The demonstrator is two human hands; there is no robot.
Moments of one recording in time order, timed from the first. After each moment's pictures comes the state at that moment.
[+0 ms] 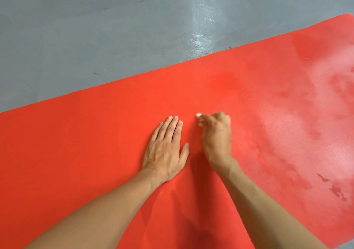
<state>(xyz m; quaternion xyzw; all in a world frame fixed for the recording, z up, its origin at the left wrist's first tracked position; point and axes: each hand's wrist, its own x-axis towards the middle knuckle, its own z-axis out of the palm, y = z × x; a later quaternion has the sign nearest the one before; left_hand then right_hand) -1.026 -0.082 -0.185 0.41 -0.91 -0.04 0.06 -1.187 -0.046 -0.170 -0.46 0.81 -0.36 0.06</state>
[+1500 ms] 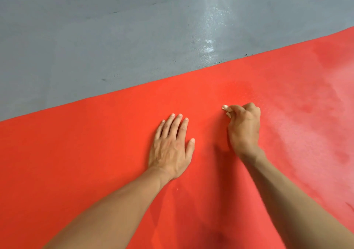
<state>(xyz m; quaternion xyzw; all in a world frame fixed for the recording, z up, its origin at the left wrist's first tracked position) -1.035 -0.130 -0.183 0.46 -0.88 -0.04 0.07 -1.252 -0.105 -0.178 -0.42 0.86 -0.30 0.02</state>
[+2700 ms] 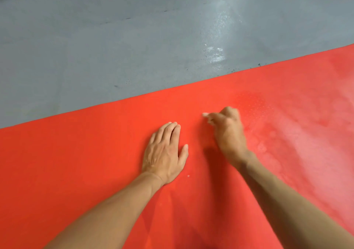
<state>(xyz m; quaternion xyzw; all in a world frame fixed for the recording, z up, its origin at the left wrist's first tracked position) -0.993 -0.161 -0.182 0.48 -0.87 -0.04 0.09 -1.204 -0.142 -0.169 -0.58 0.74 -0.33 0.06</state>
